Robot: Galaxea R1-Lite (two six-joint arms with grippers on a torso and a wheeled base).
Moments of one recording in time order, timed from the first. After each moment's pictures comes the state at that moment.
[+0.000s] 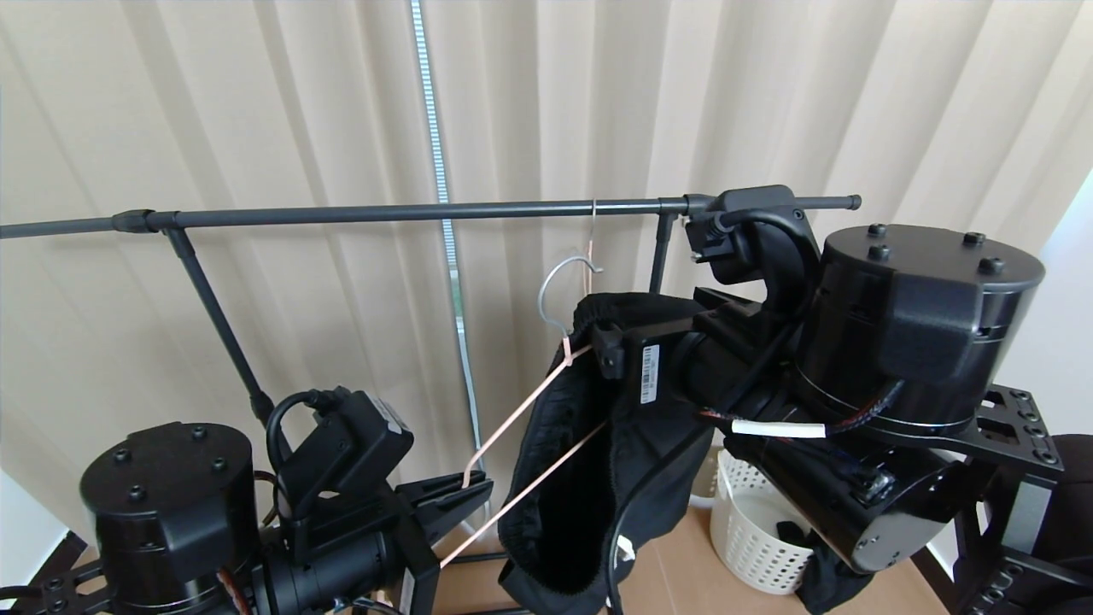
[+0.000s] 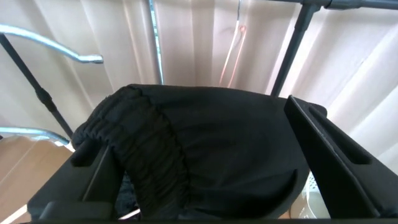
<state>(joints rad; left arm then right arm) -0.69 1.57 -0.30 -0.99 -0.13 0.10 0.95 1.70 -0.92 -0.66 -0.68 0.09</state>
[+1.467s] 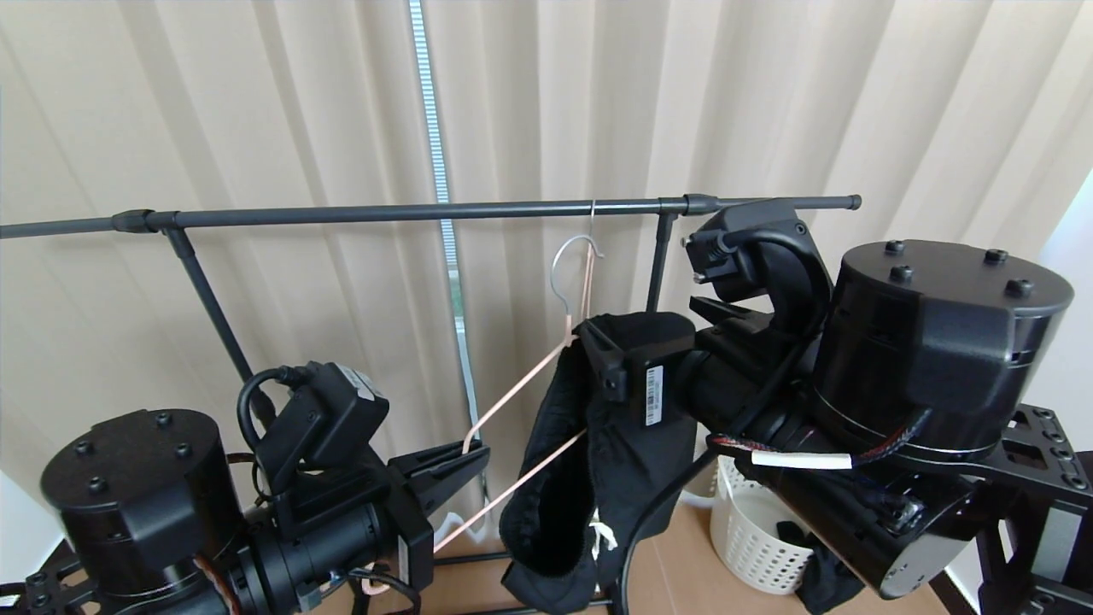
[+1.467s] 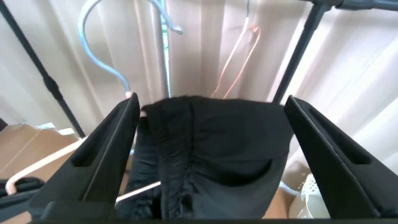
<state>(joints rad) -0.67 1.57 -0.29 -1.12 -0.13 0.05 0.96 1.68 -0.89 -0.66 -0.65 0.07</state>
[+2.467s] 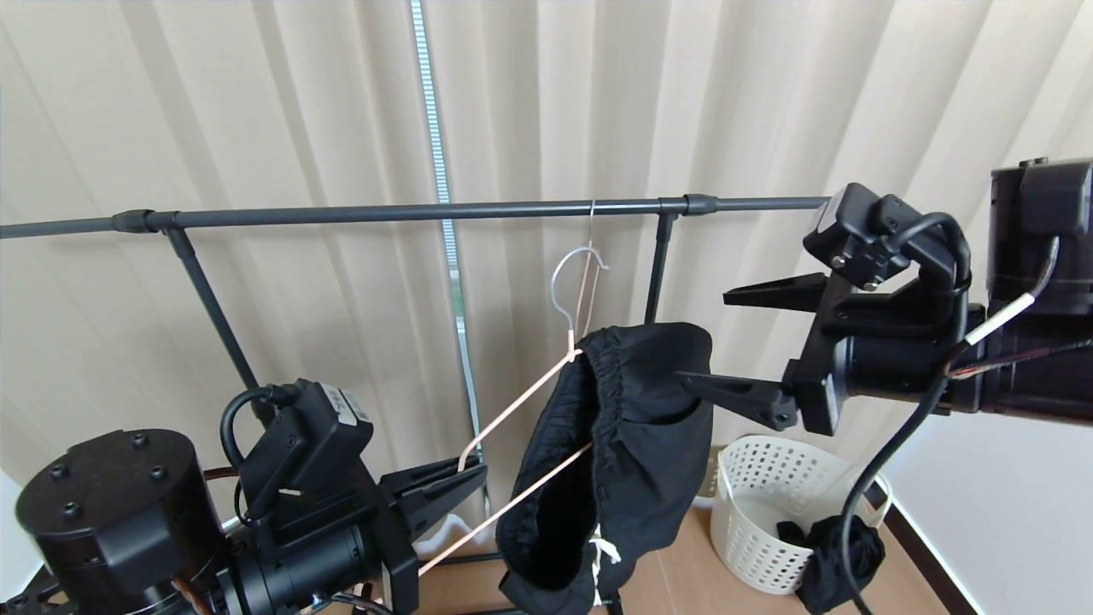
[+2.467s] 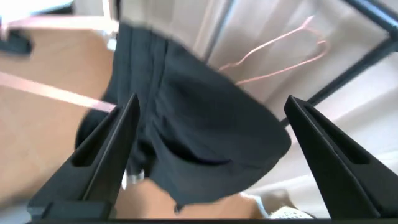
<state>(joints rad) -0.65 1.57 -0.22 -1.19 -0.22 0.07 0.50 1.49 -0.98 -0.12 0.29 -0.37</state>
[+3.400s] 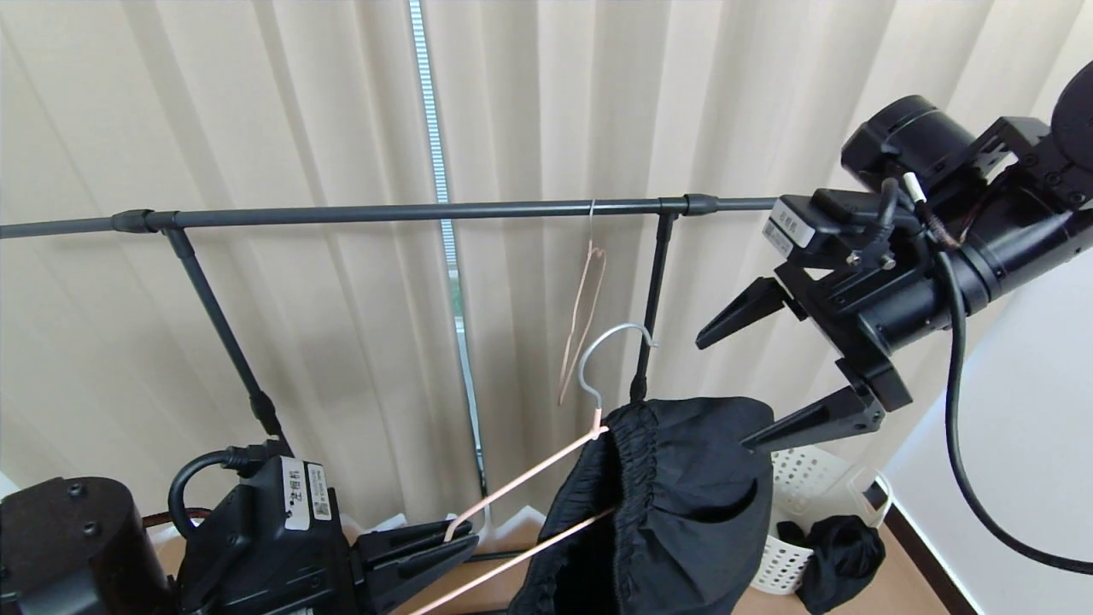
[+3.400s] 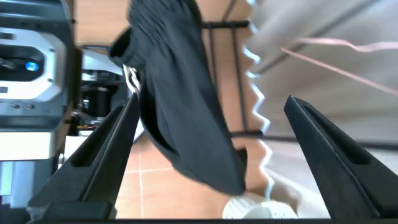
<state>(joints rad) -0.65 1.50 -0.11 -1.22 -0.39 0.20 0.38 1.86 -1.84 1.13 0.67 -1.05</state>
